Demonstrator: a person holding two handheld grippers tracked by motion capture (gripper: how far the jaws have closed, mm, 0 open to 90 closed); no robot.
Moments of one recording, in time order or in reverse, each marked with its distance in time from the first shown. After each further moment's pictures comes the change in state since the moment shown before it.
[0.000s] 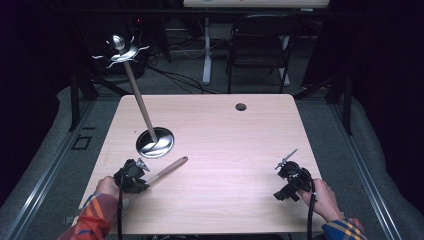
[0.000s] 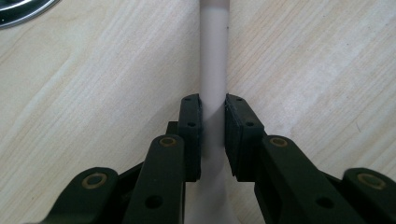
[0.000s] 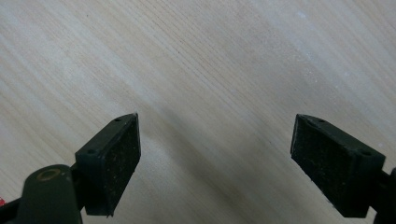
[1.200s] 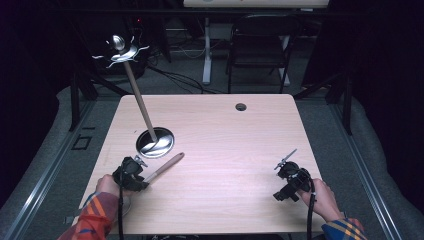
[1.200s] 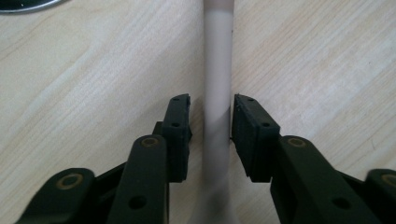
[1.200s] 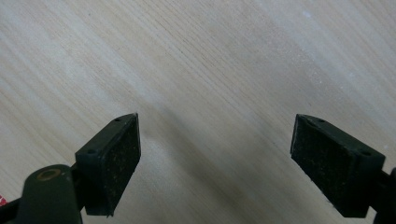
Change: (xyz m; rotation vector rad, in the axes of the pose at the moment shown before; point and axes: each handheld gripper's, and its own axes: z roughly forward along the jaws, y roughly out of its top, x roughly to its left) left arm 0.010 0.002 0.002 -0.025 -0.004 -0.092; right arm 0.001 0.001 0.001 0.014 0.004 -0.006
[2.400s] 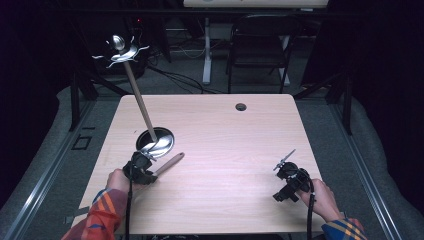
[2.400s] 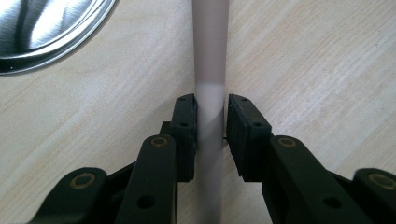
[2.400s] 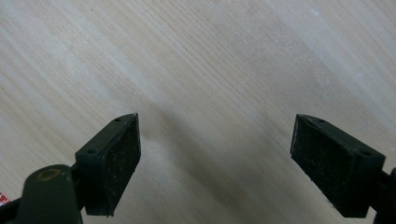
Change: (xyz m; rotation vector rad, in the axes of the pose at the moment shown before) left arm -0.003 0.026 0.013 -0.022 -0.009 0.006; right arm 0.002 0.001 0.003 0.005 0.007 -0.007
